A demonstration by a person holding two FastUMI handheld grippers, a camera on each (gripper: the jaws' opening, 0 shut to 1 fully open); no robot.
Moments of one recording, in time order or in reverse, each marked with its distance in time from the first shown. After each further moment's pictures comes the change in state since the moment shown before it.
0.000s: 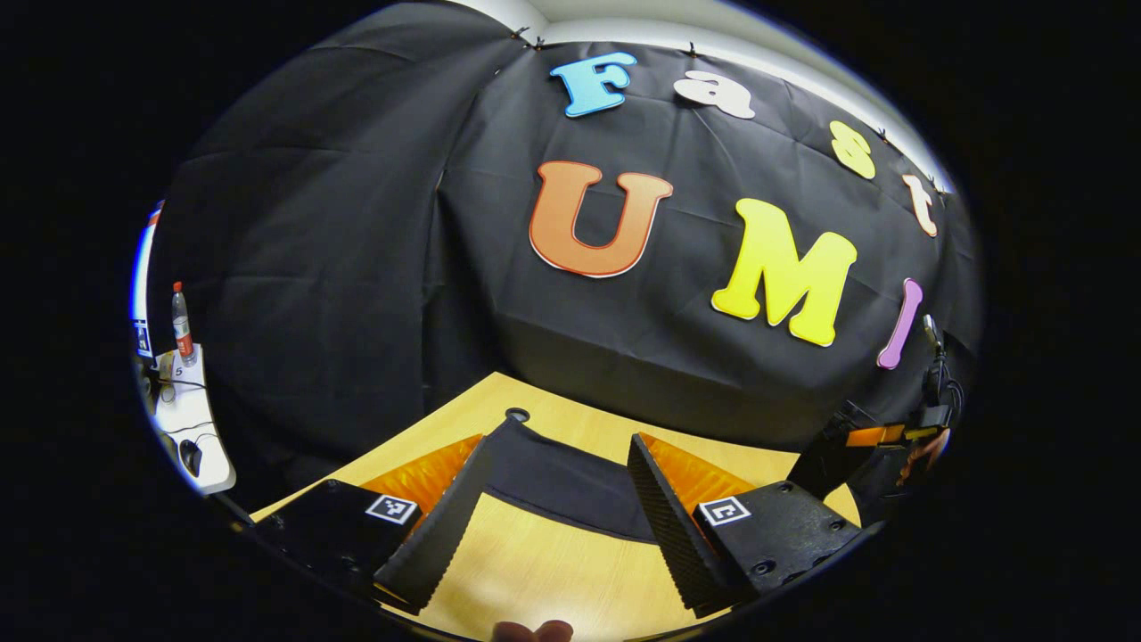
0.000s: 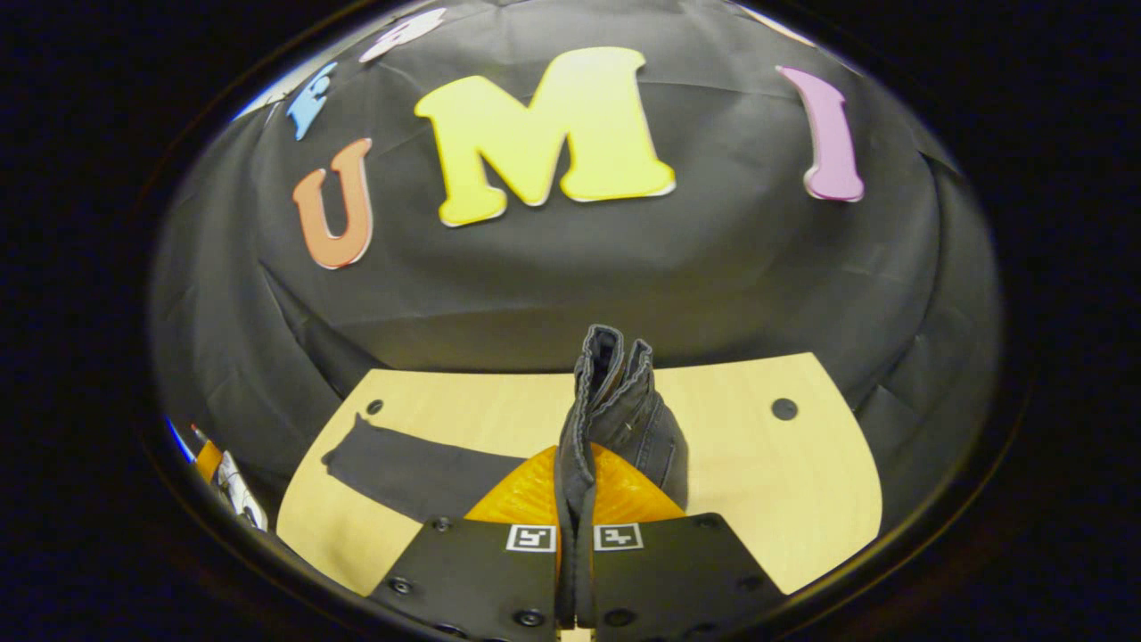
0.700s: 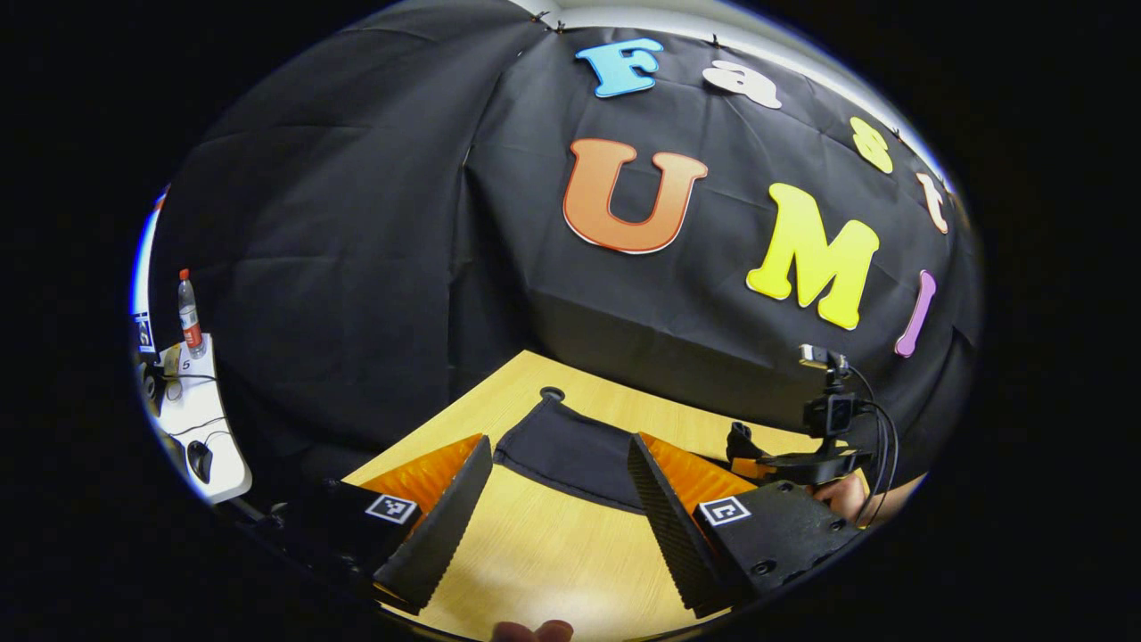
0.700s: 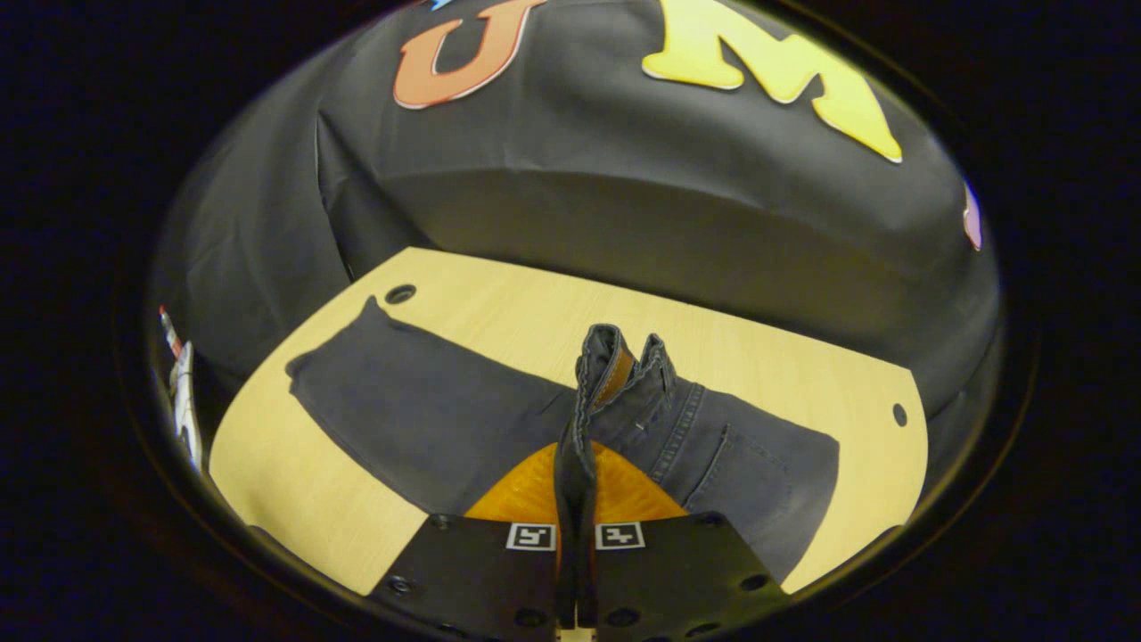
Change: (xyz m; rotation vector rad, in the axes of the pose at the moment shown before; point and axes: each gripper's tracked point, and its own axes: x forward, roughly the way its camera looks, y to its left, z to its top) left arm 0.014 0.060 -0.028 -0.009 0.091 0.037; right arm 0.168 0.147 -0.152 -0.296 0.197 -0.010
